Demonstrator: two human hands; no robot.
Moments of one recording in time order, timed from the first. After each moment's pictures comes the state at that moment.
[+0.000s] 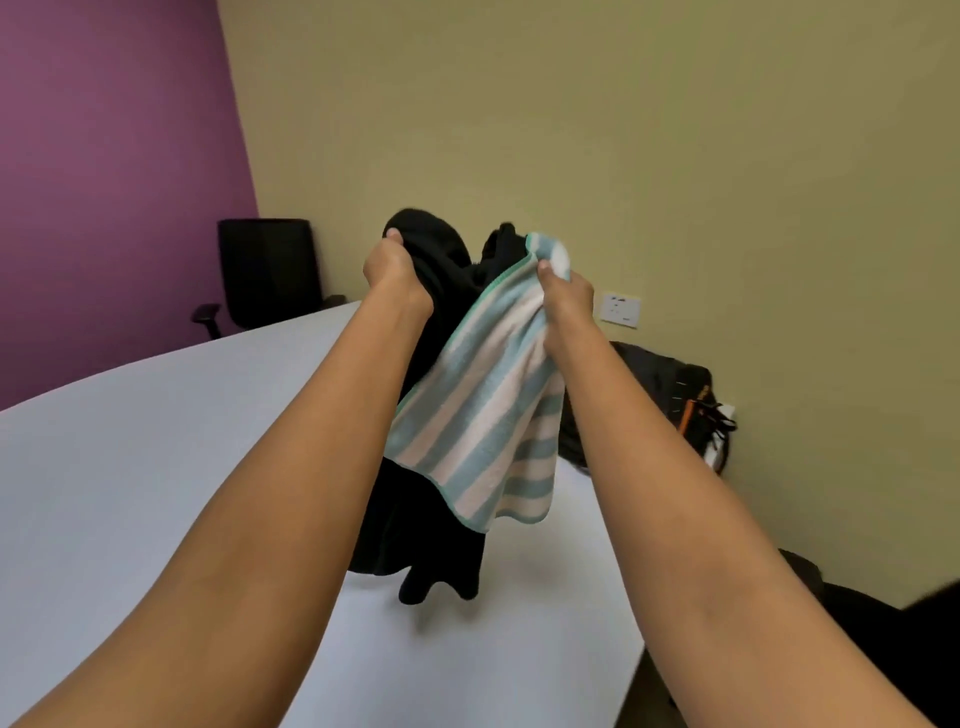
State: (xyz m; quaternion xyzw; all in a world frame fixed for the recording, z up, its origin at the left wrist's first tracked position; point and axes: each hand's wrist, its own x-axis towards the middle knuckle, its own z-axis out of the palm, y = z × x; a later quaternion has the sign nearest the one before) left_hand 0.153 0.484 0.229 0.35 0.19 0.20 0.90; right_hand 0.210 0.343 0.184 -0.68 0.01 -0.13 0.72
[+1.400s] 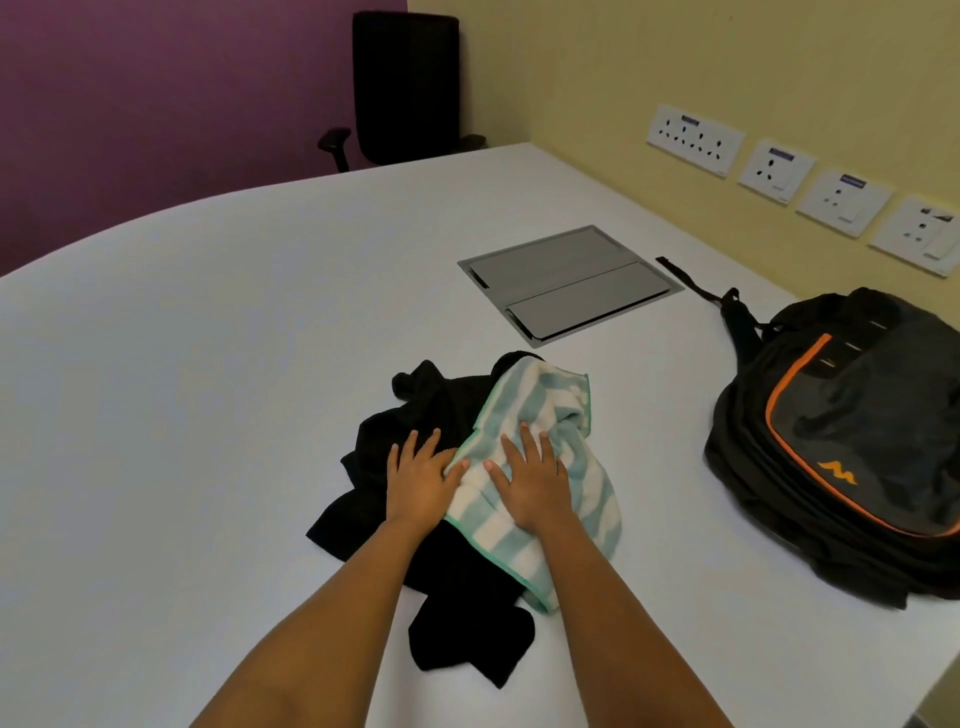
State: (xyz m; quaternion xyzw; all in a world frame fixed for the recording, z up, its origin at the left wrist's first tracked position) left_hand 0.260 0.569 -0.182 0.94 0.26 0.00 0.22; right_hand 0.346 0.433 -0.189 -0.95 -0.27 0.12 0.12
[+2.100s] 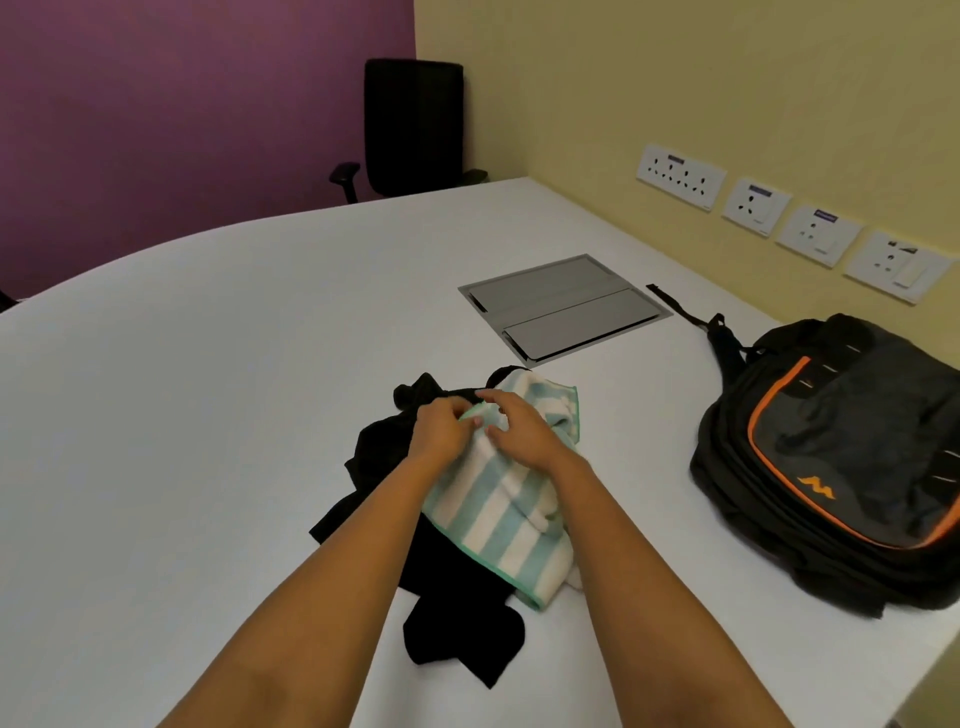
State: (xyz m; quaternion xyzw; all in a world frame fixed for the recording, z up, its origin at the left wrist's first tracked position) left_hand 0.297 0.560 -0.084 0.85 0.30 0.08 0.44; right_hand 0.383 0.450 -0.103 -0.83 -0.36 0.20 0.37
